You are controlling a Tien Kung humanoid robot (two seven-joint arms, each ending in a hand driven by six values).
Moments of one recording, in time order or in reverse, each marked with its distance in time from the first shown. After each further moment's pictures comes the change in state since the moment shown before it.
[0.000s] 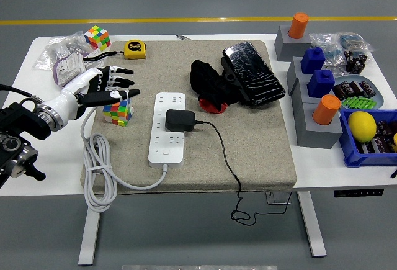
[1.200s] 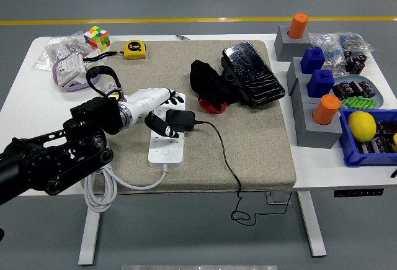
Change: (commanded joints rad) left arm -0.299 -0.236 0.391 0.263 0.476 -0.009 0.098; right arm -0.005 -0.001 -0.045 -0.006 0.018 -0.001 -0.001
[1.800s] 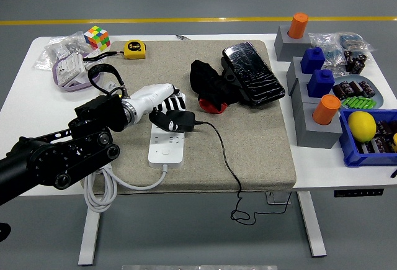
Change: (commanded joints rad) left arm -0.023 -0.032 0.023 0.051 -0.070 0.067 -0.051; right arm -0.002 0.005 0.013 -0.001 -0.009 0.001 0.001
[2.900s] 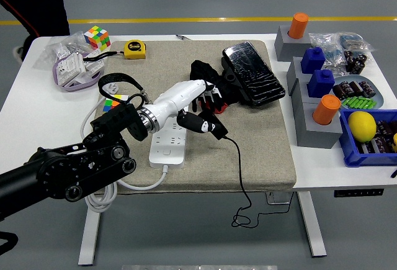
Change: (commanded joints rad) left arm 0.029 -0.049 0.065 -0.107 -0.113 0.240 -0.210; right arm 0.001 0.000 -0.001 0.000 -0.001 0.000 0.000
